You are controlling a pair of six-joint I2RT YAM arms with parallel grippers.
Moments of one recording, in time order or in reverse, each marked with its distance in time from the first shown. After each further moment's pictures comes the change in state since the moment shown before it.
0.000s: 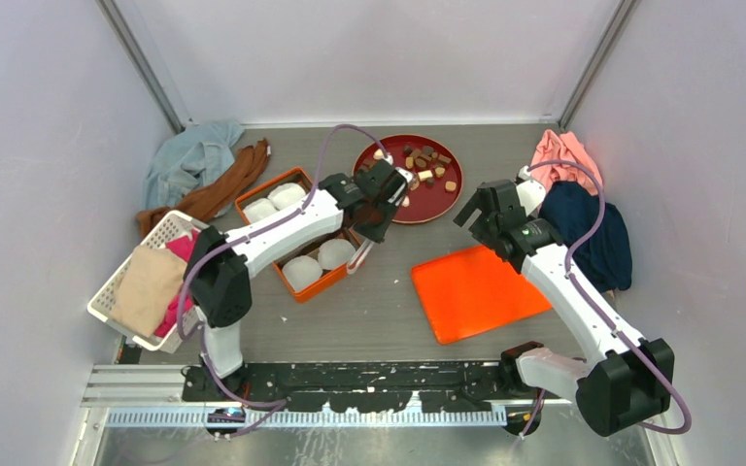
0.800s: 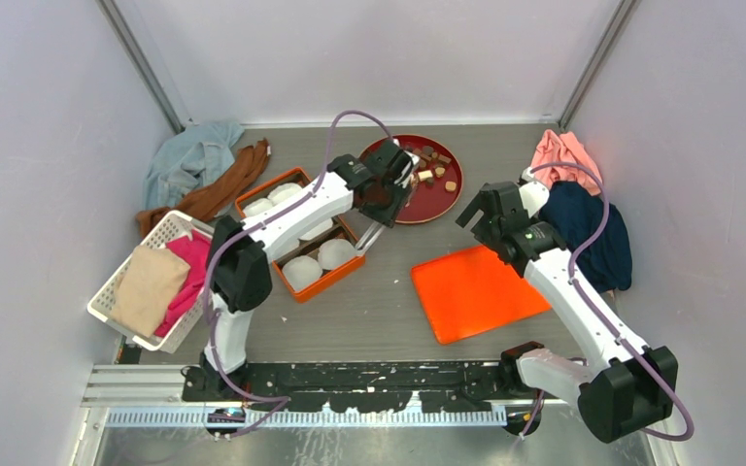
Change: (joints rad) left arm 0.066 0.141 0.222 -0.069 0.071 0.018; right arm 0.000 -0.031 -0.010 -0.003 0.014 0.000
